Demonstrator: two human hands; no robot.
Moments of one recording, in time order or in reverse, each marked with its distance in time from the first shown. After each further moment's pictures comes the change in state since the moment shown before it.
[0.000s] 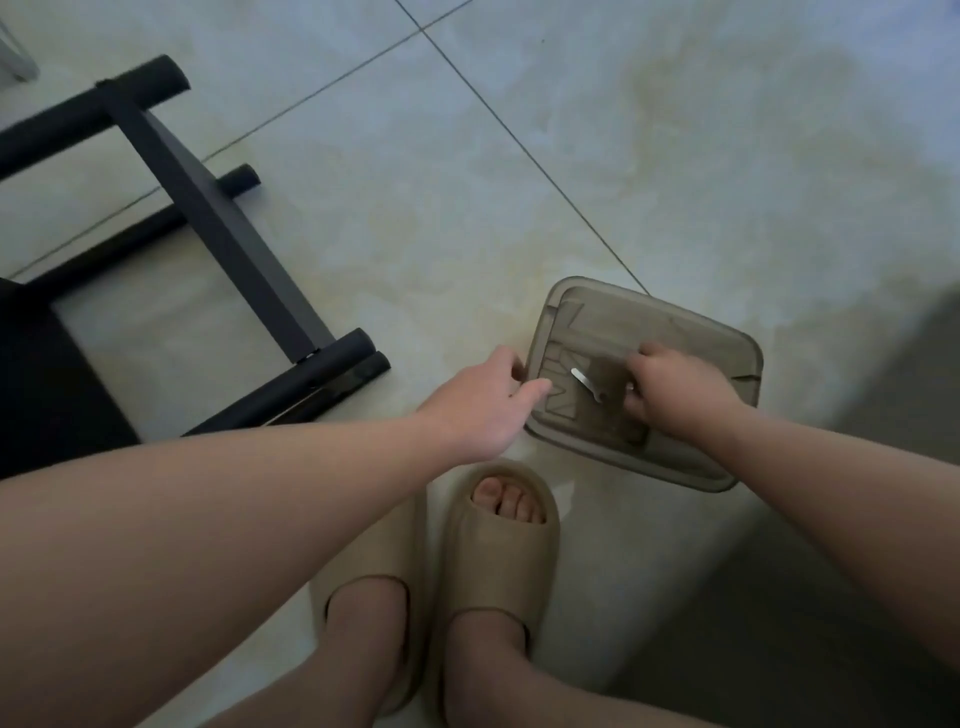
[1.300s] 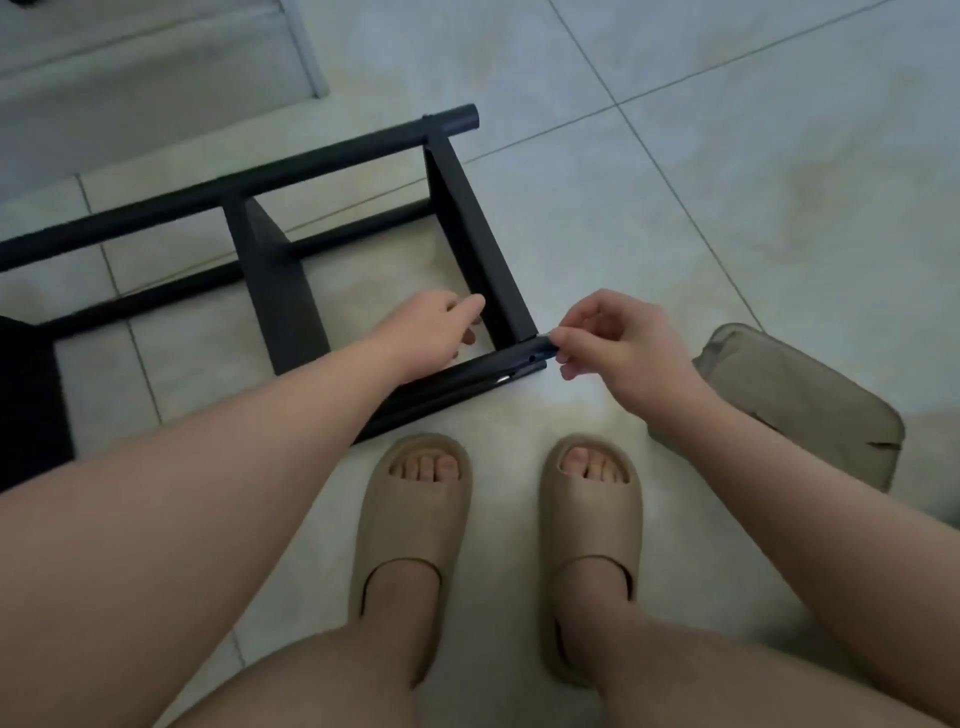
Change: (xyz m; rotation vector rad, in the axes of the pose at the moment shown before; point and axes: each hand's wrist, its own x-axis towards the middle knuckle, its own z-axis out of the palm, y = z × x) left_hand -0.111 -0.117 -0.150 -0.265 0.322 -0.190; right_hand -0.047 -0.233 -0.129 1.283 0.109 -0.255
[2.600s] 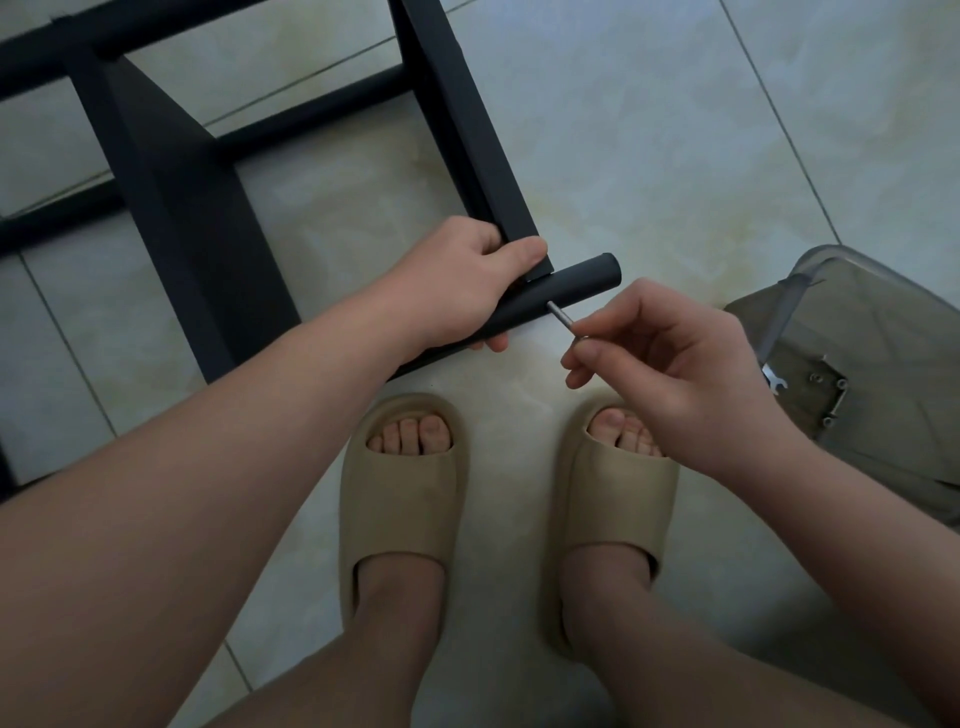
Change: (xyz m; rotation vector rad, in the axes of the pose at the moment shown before) left_hand 0.029 -0.001 0.036 -0.168 -0.097 0.059; right_hand -0.019 0.048 0.010 0.025 -0.090 -0.177
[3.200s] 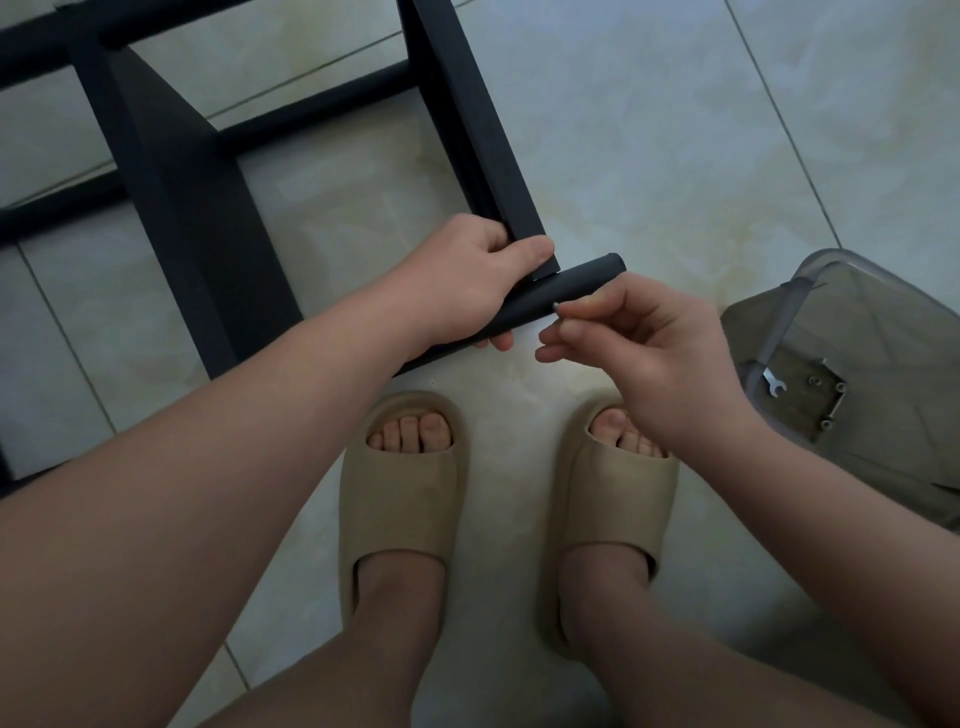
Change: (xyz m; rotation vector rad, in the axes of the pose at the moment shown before) left_hand -0.002 0.002 -0.001 -0.022 -0.023 0.002; right_hand 0.014 -0.002 0.019 0.278 0.109 0.183
